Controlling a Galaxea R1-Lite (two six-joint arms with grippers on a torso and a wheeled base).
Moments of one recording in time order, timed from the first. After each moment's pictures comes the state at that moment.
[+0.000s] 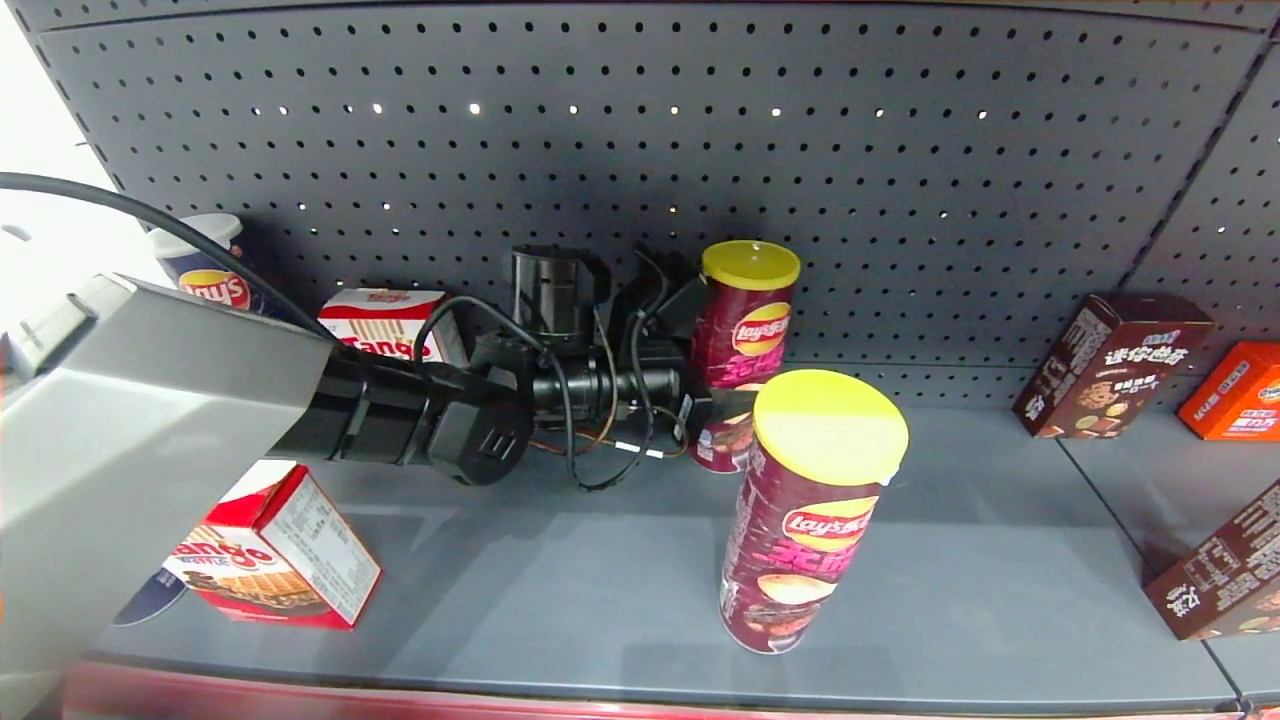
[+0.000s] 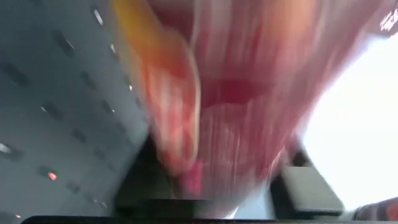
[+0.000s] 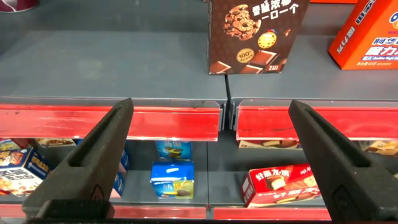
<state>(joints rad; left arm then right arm) -0.54 2.14 -1.44 -0.51 -0.61 0.26 0.00 0.00 0.00 0.00 -0.04 0.00</state>
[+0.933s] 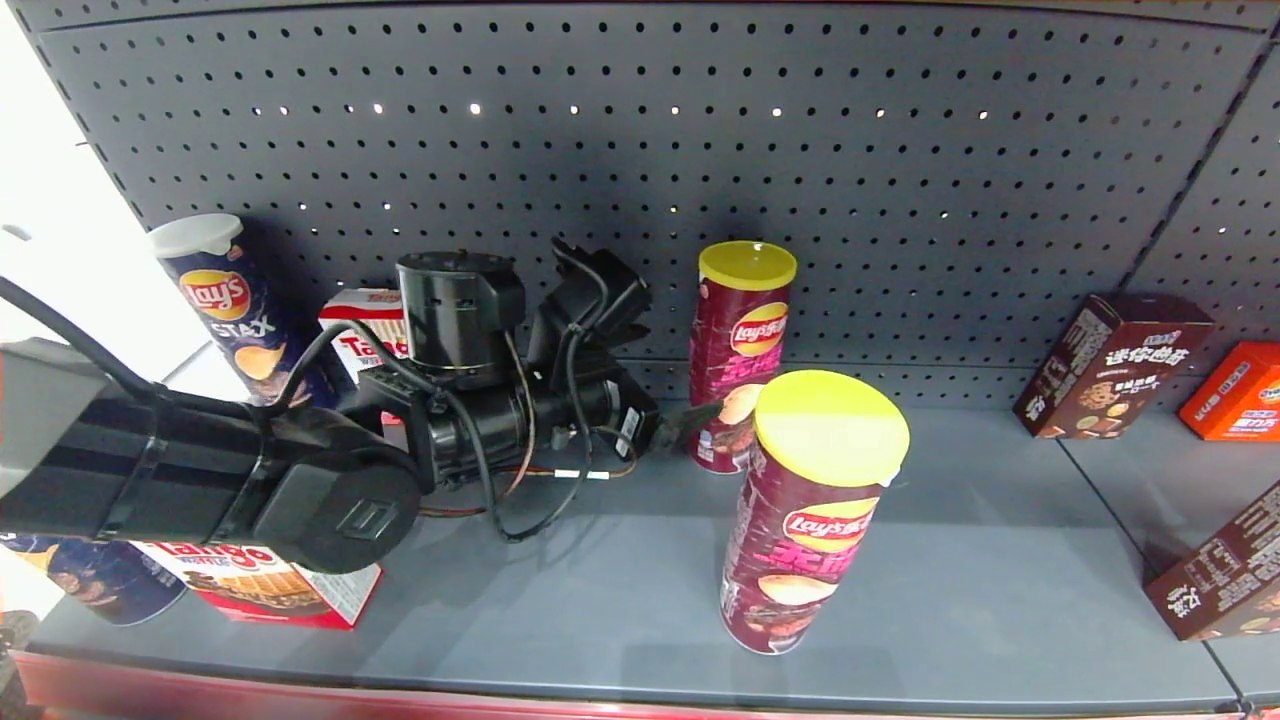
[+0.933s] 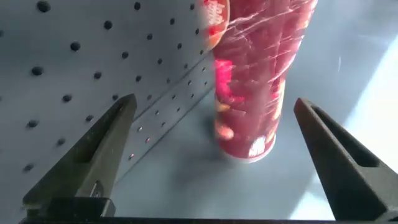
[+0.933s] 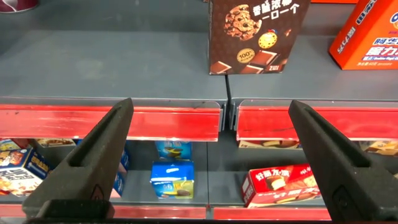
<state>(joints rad) -0.55 1.90 -1.07 -0.69 -0.28 0.30 0.00 0.00 0.00 0.00 -0.04 0.00</state>
